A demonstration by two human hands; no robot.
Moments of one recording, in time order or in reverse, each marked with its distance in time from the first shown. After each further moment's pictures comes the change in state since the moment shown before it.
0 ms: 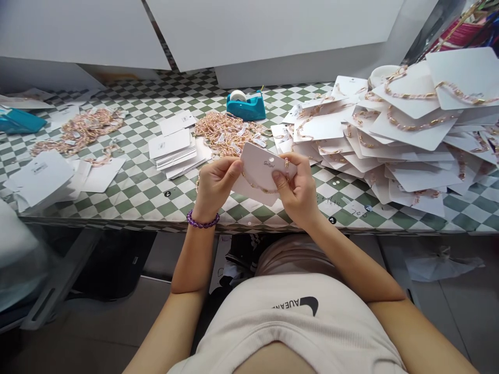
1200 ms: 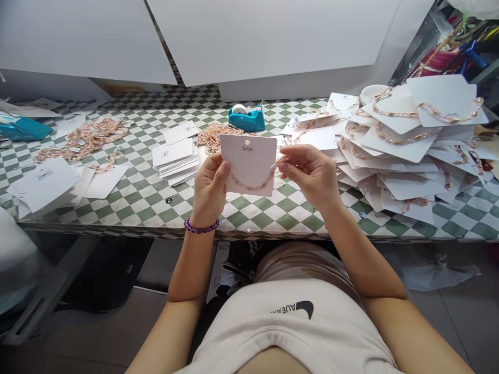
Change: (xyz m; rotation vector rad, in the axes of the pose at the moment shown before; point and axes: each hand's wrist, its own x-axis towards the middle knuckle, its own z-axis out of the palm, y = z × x) left_hand 0.001 -0.017 -0.001 -0.296 0.121 -0.096; right_hand 0.050 -0.003 -0.023 0.353 -0.172 0.143
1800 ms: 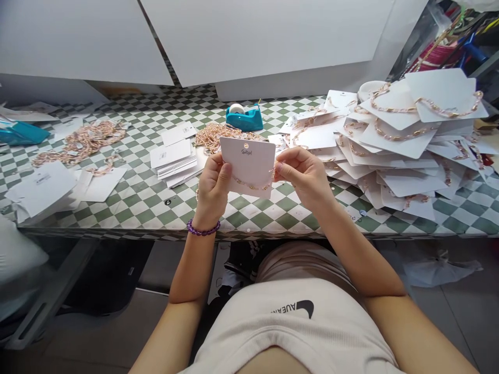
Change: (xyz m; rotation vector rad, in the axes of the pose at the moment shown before) left_hand -0.001 0.000 0.004 0.118 -0.007 0.057; right_hand -0.002 -0.001 0.009 0.286 -0.033 0.254
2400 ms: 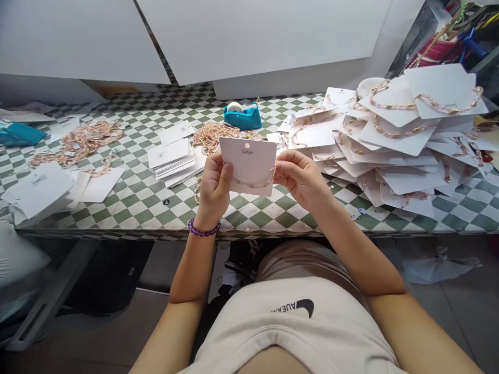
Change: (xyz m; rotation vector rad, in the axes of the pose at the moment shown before) left_hand 0.000 0.001 0.004 0.095 -0.030 0.085; right_hand 0.002 0.003 0.000 0.150 0.013 0.218
